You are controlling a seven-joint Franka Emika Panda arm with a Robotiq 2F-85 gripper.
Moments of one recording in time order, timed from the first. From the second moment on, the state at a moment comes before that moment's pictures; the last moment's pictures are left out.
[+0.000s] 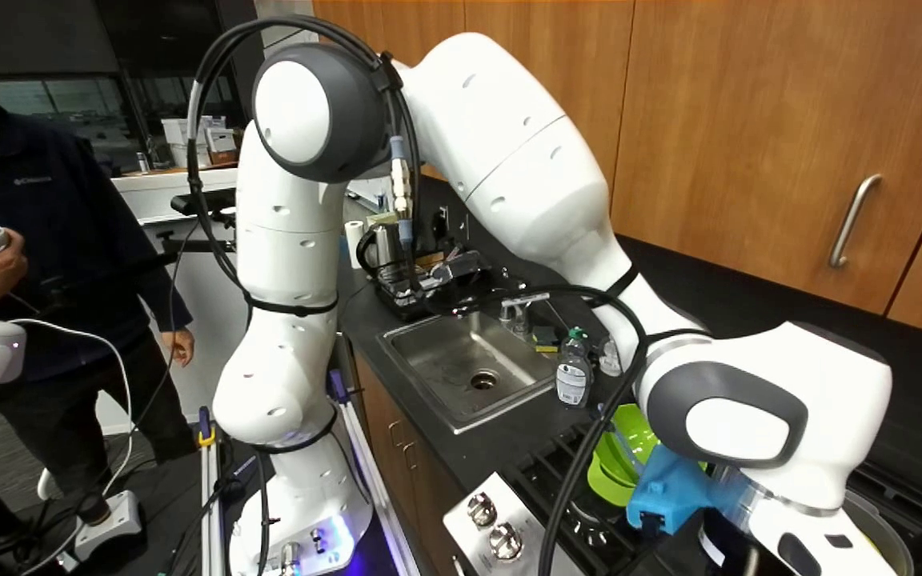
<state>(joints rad) -0.42 0.26 -0.47 -2.17 -0.24 2.27 0.41</state>
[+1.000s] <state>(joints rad) -0.42 0.21 -0.51 -2.20 -0.42 2.47 0.16</state>
